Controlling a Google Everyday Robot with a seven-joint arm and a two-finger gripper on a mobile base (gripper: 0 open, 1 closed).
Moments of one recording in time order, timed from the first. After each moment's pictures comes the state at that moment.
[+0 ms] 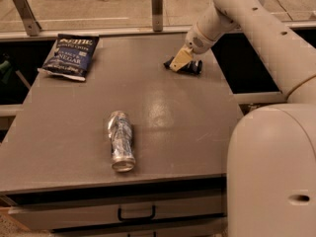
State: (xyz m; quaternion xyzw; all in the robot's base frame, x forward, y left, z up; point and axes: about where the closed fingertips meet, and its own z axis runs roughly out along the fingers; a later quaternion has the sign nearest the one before) arm 0.754 -0.085 0.836 -0.51 0.81 0.12 0.26
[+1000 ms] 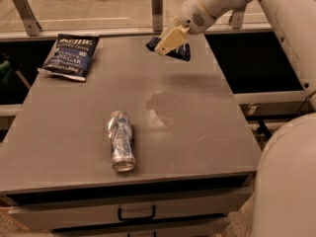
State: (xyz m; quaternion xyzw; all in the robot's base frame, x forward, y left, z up) arm 0.685 -0.027 0.939 -0.60 0.71 0.19 0.32
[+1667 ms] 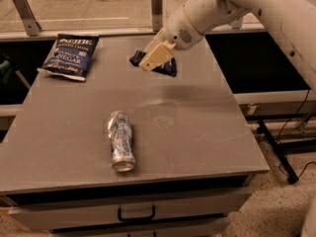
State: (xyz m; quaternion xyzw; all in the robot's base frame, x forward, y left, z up) arm 0.626 0.020 0.929 -0.61 0.68 0.22 0.32
